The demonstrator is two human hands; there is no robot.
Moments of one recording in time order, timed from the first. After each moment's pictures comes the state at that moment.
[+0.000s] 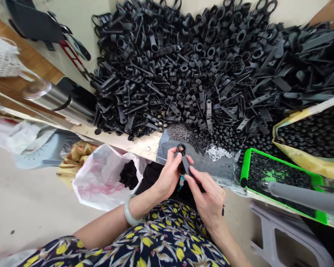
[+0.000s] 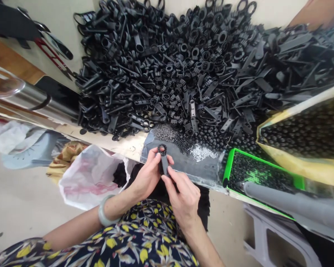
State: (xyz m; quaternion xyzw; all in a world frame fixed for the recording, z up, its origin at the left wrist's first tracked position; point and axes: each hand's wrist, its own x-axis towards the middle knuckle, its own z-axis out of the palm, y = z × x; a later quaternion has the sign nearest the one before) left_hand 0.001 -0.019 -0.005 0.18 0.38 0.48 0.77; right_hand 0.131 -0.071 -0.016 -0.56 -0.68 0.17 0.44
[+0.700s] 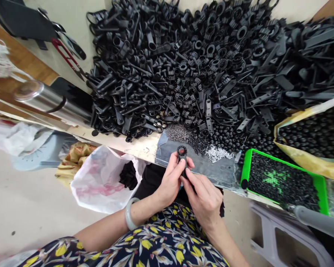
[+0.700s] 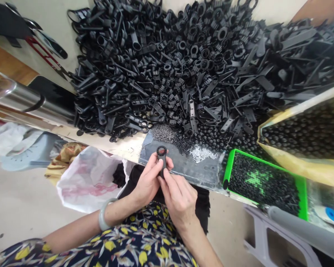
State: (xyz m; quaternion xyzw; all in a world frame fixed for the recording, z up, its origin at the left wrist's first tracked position) left_hand 0.010 -0.026 -0.011 0.22 0.41 0.49 0.74; right_hand 0.129 -0.067 -0.017 -0.53 -0.74 0.09 0.41
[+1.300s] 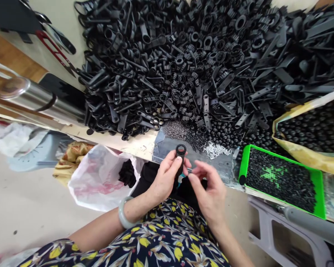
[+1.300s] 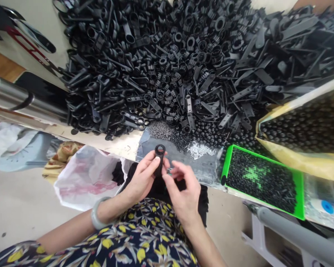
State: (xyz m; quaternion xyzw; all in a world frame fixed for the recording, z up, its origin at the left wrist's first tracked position) left_hand 0.001 -0.022 -0.009 0.27 0.42 0.46 0.73; right_hand 0.138 -0.062 -0.016 -0.61 -0.55 0.32 0.47
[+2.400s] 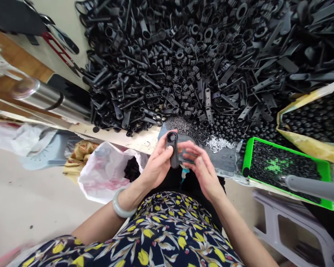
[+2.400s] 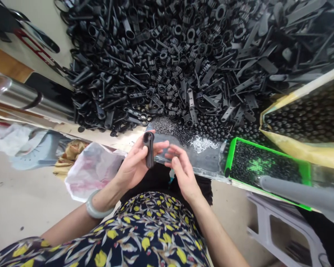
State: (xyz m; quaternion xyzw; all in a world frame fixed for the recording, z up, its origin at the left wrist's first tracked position) left_hand -0.035 -0.009 0.008 0.27 0.34 0.48 0.76; right_hand 0.133 -0.046 -0.032 -0.49 -0.41 0.61 0.47
